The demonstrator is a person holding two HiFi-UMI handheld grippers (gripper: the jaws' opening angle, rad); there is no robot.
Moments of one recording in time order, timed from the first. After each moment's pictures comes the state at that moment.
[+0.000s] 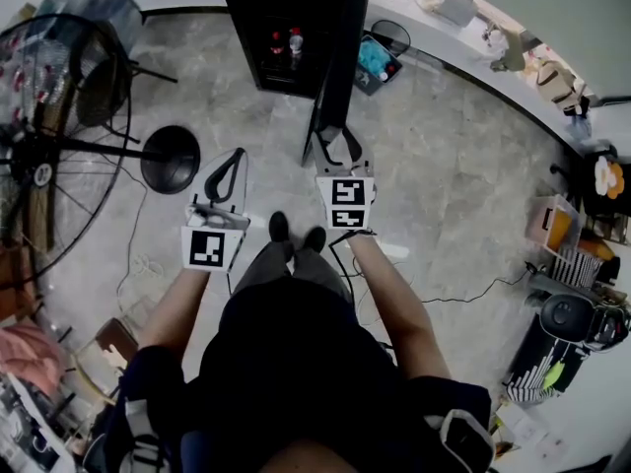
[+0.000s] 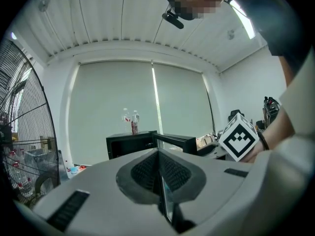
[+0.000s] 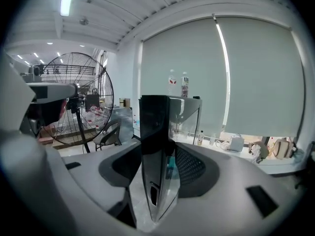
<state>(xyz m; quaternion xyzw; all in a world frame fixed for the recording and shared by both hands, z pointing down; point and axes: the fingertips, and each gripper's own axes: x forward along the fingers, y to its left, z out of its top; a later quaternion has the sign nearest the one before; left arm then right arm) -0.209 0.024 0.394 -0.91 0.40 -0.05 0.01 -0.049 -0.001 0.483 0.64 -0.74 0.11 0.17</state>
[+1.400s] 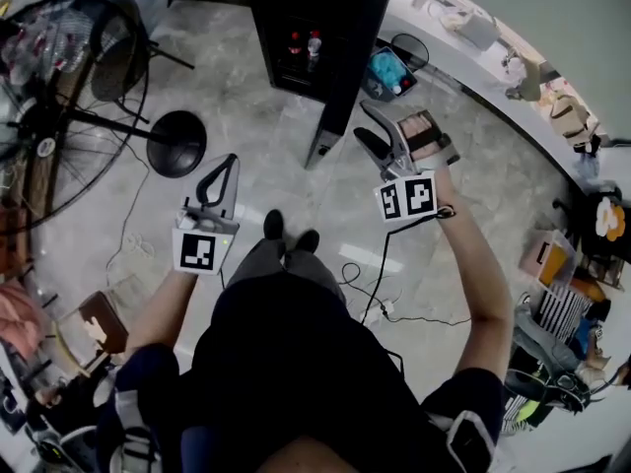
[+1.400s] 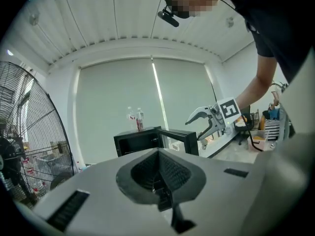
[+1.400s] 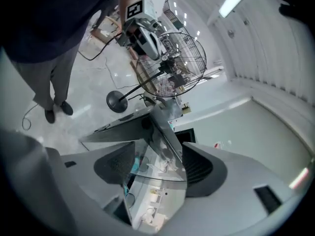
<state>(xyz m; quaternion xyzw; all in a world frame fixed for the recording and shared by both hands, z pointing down) -0.208 0.045 0.391 -0.89 0.44 -0.09 0.03 -0.003 -0.001 0.426 0.25 -0.73 -0.41 0.47</state>
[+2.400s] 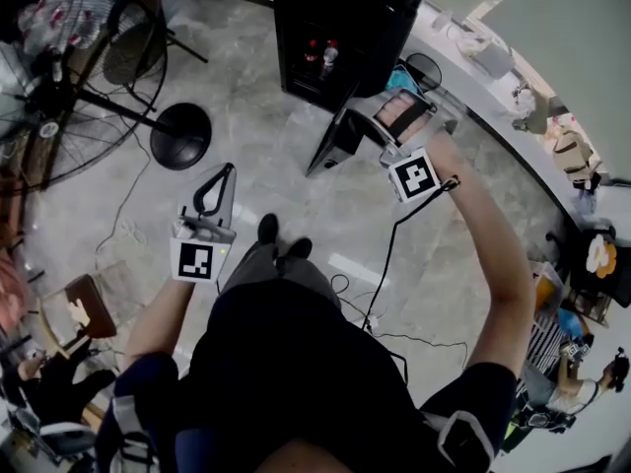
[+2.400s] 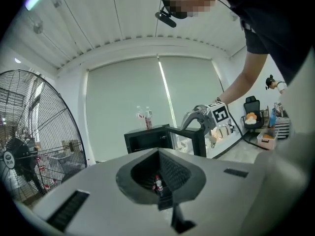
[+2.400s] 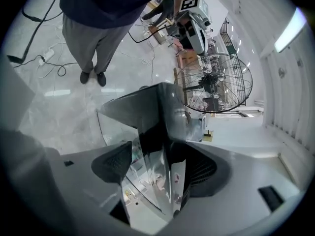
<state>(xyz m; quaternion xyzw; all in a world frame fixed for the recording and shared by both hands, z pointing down) -0.236 0.047 0.396 -0.86 0.49 -0.09 0.03 -0.027 -0.044 0.468 0.00 -0.65 -0.55 0.52</state>
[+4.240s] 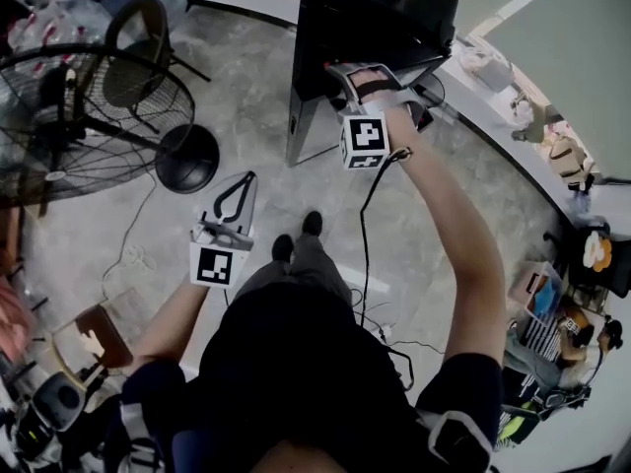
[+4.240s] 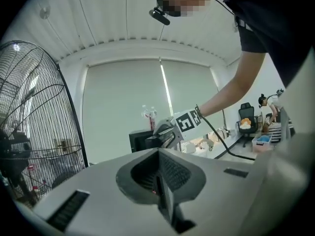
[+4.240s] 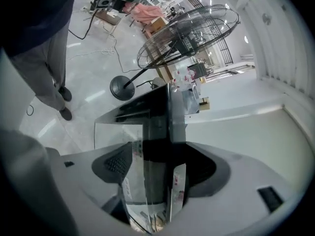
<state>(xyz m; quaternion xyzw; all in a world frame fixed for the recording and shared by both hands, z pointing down) -0.318 -0.031 0.400 -0.89 0.45 -0.07 0.03 -0.183 -0.209 0.463 0.16 -0.68 -0.42 0.58</state>
